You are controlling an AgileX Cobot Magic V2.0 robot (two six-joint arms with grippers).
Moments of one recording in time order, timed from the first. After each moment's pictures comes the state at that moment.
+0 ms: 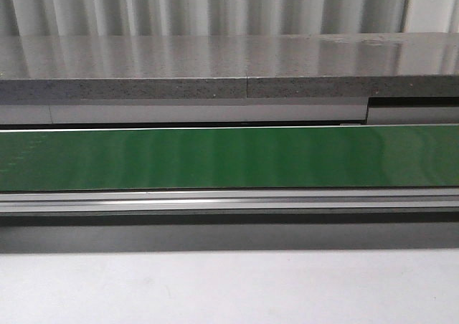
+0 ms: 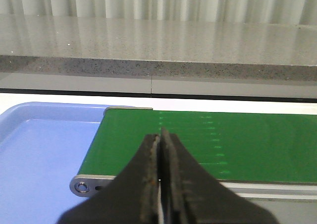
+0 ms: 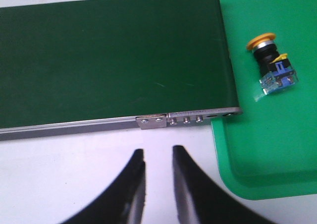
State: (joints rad) left arm -0.02 0.00 0.00 0.03 0.15 -0.06; right arm -0.07 0.90 -0.79 -0.06 0.82 0.14
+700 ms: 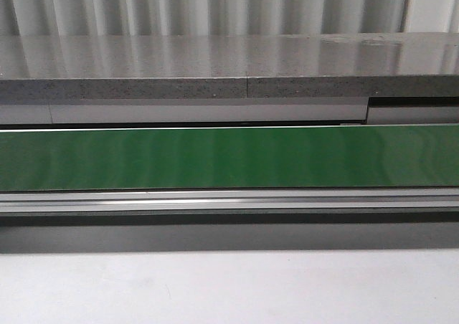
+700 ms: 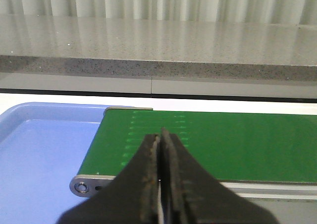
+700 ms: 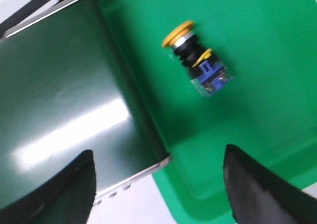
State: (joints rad) left arm -0.02 0.00 0.00 0.03 0.15 -0.06; right arm -0.40 1.45 -1.14 -0.04 0.90 0.23
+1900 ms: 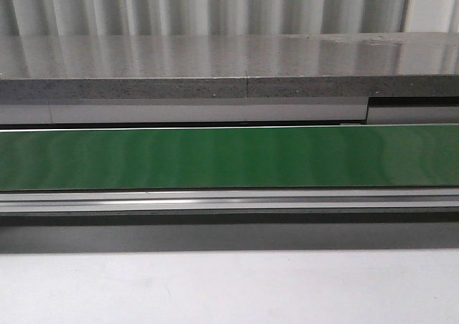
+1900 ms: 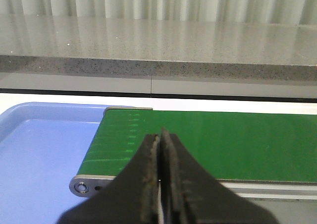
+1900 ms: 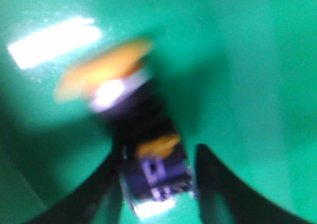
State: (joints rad) left arm -0.02 0.00 0.00 0.03 0.15 -0.06; right arm -0.48 1.97 -1.35 -0.13 0.91 0.05
